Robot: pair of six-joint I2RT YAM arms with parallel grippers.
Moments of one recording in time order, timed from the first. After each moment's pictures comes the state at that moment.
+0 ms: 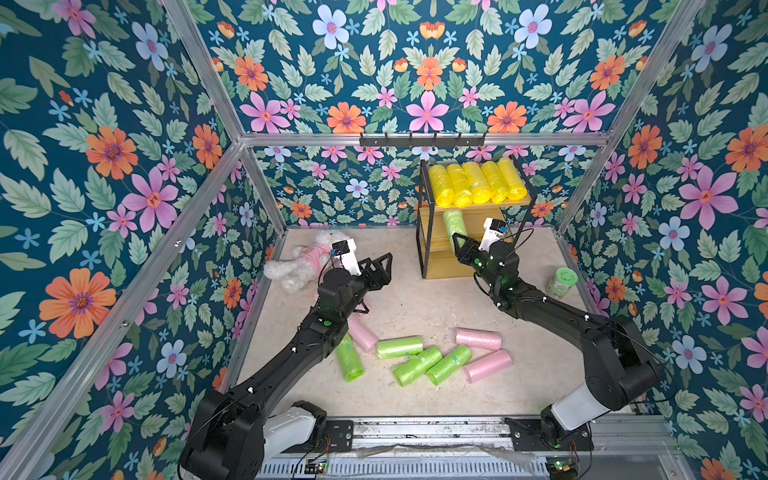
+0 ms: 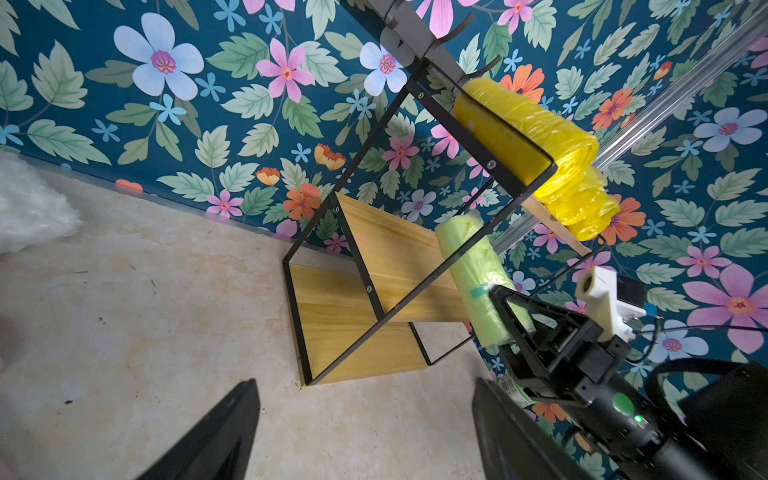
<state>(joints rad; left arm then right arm) -0.47 1.15 0.71 0.37 0.03 -0.65 0.48 1.61 1.00 0.52 0.03 0.69</state>
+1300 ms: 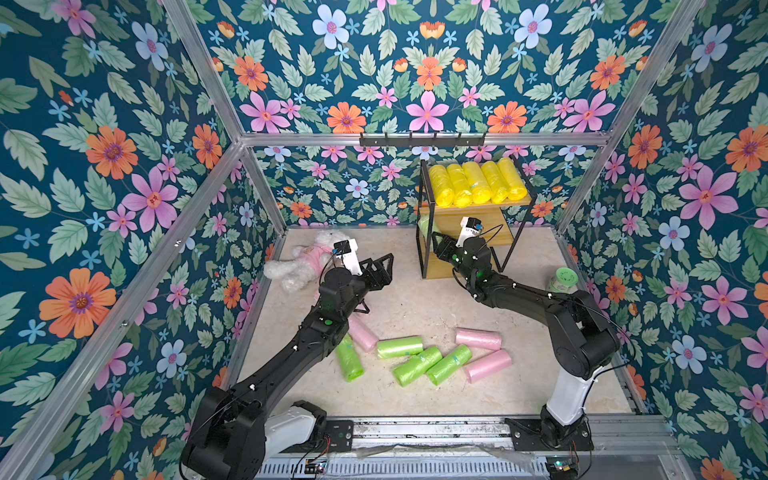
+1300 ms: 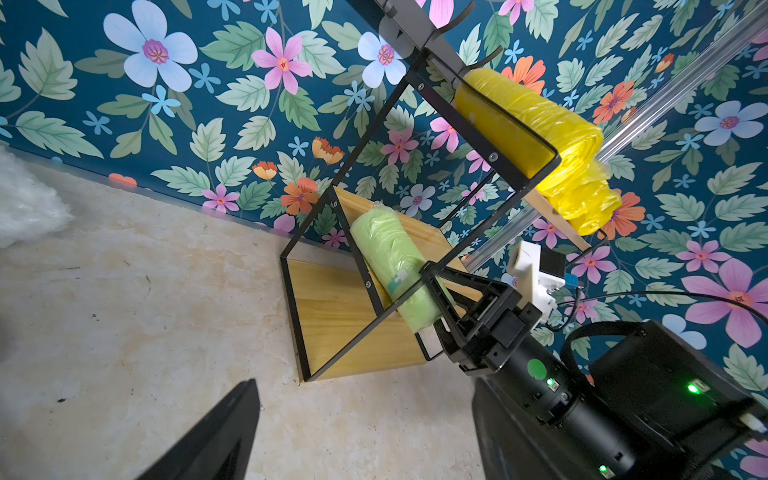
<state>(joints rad) -0.47 1.17 0.71 0.37 0.04 -0.65 0.55 1.83 1.16 0.55 0.06 0.72</state>
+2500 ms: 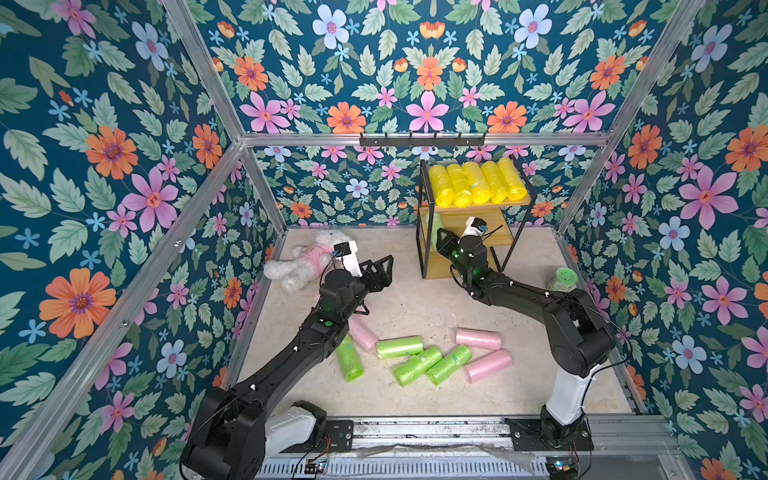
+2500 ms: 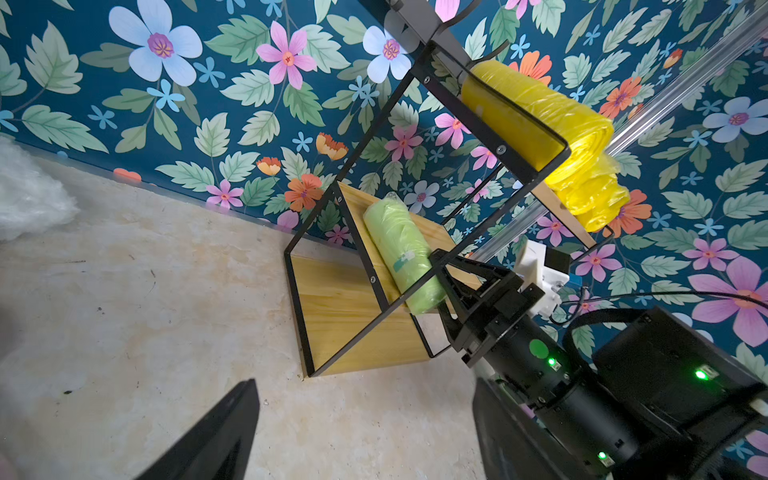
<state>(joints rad) -0.47 1.17 0.69 0.38 0.04 -0.65 0.58 1.86 1.21 0.51 0.21 0.85</state>
